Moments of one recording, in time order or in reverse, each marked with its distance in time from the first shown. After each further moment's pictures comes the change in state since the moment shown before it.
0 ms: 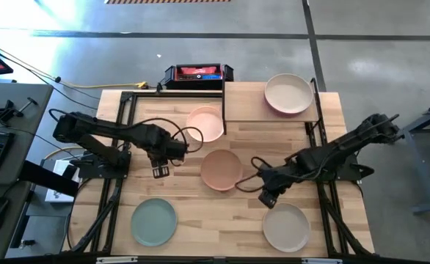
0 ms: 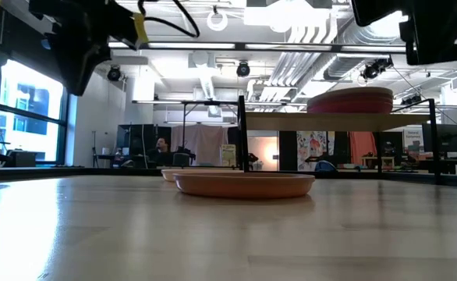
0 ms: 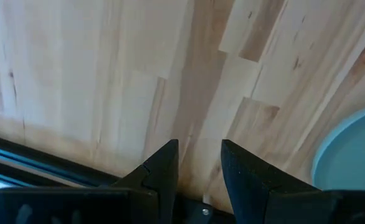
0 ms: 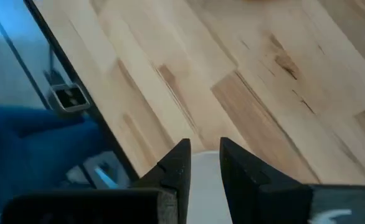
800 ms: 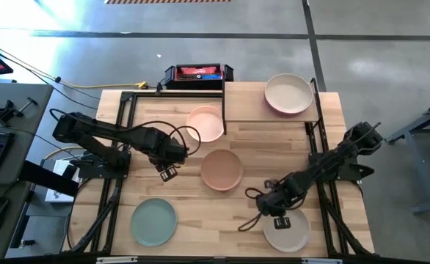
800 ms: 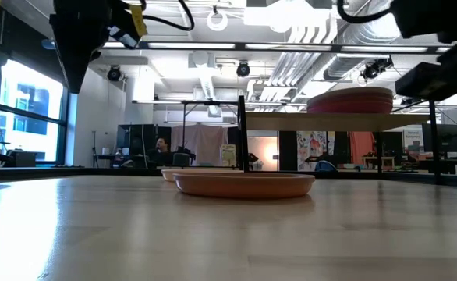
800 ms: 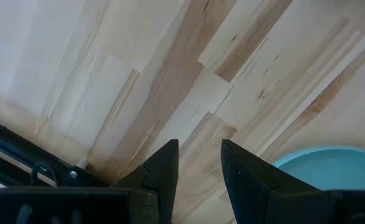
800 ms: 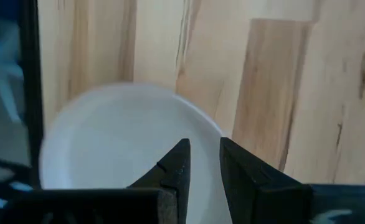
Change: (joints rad) left arm -0.044 -0.001 0.001 0.054 0.052 -0.351; right arm 0.155 0.252 0.000 -0.003 -0.031 -0.644
